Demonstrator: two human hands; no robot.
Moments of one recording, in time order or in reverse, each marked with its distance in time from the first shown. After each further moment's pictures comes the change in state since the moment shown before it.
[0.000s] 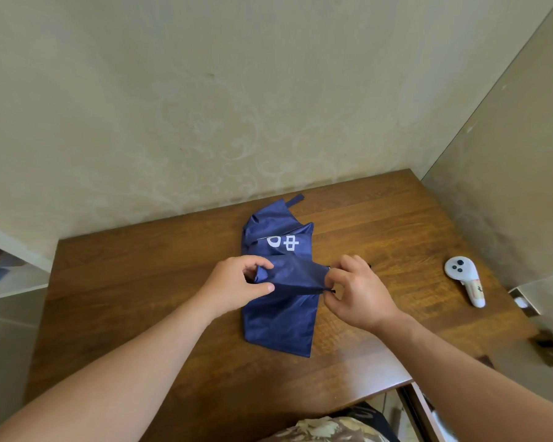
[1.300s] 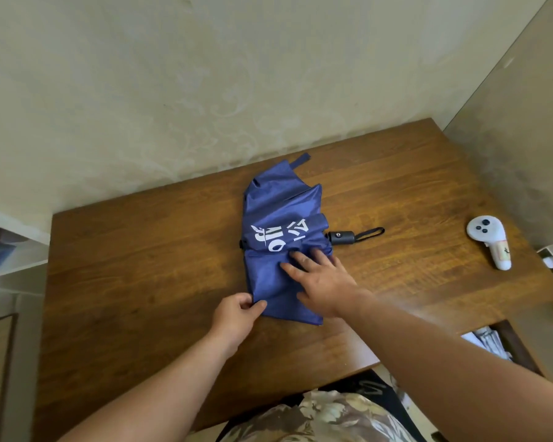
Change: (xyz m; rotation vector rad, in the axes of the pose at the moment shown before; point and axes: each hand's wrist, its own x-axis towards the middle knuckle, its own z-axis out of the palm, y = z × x) left_hand -0.045 -0.088 0.091 -0.171 0.136 -0.564; right_hand 0.008 -0.024 0.091 -0.196 -0.662 0.071
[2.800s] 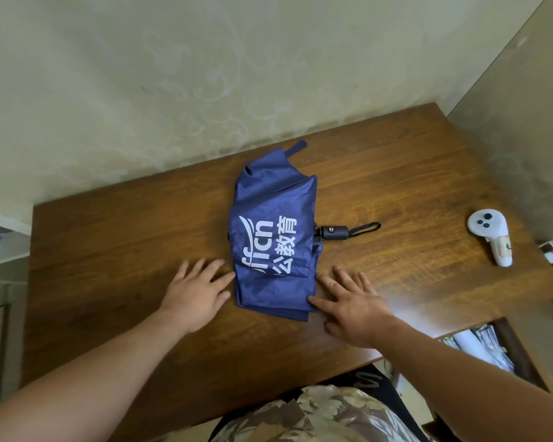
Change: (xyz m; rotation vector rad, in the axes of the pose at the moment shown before) left_hand 0.052 -0.008 -0.066 1.283 -0.046 0.620; right_hand -0.054 0.061 0.054 -0.121 -0.134 -0.056
